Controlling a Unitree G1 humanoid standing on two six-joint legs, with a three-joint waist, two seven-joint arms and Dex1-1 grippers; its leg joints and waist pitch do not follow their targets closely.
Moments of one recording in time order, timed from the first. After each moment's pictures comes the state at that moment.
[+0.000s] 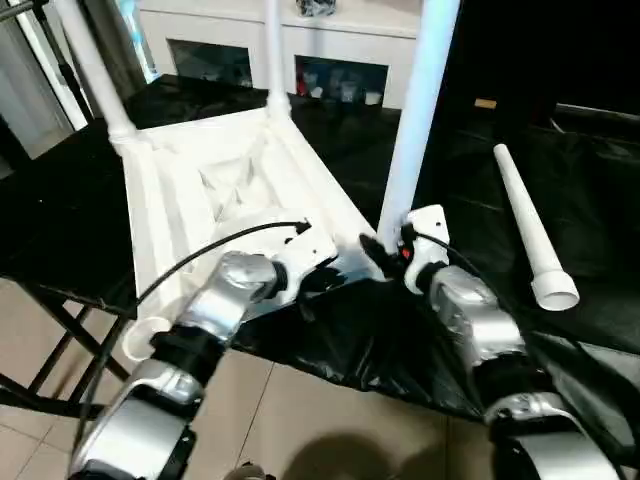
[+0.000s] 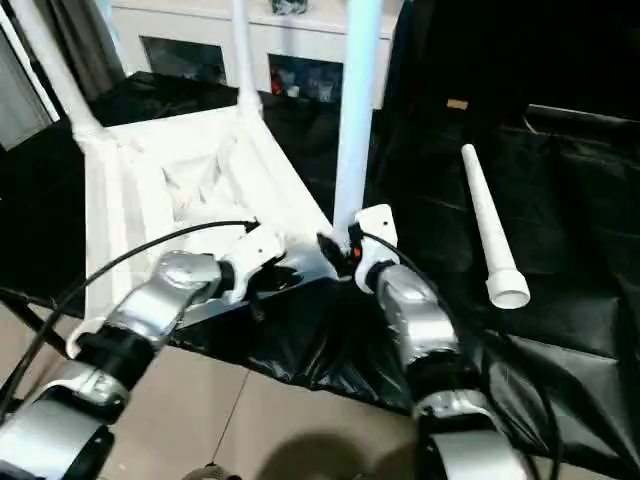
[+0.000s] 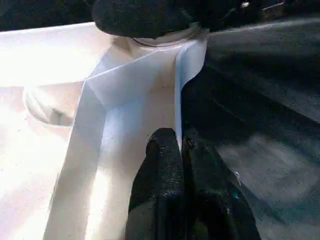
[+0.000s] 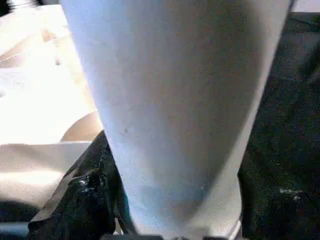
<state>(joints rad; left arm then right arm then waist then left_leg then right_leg) -0.67 0.17 -0.30 0.66 0.13 0.18 -0.80 -0.58 -0.06 -0.04 0.72 0.07 0.06 0.37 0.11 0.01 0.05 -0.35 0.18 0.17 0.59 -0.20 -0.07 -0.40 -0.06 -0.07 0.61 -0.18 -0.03</state>
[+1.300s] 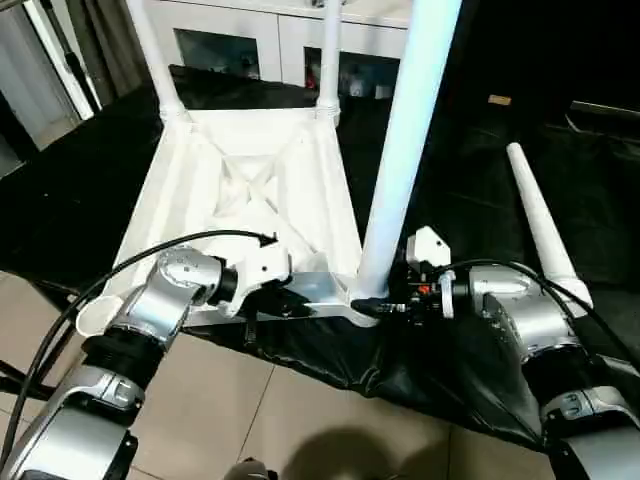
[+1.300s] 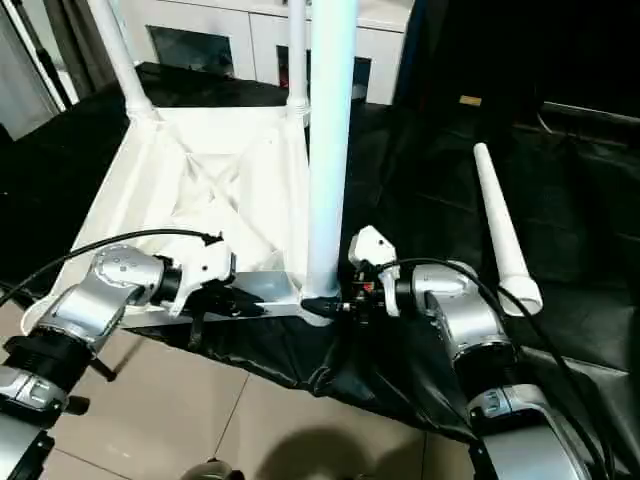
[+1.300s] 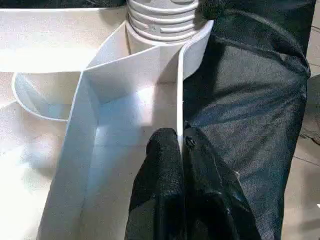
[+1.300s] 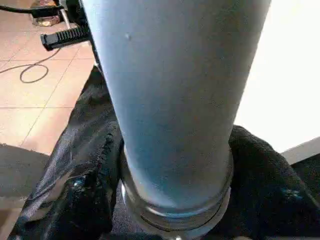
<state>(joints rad) -0.61 0.42 -0.31 0.60 0.04 0.00 -1.26 -0.55 -0.32 0.16 0.63 0.12 0.03 1.24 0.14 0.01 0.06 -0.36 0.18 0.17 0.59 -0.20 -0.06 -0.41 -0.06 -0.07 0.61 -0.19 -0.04</state>
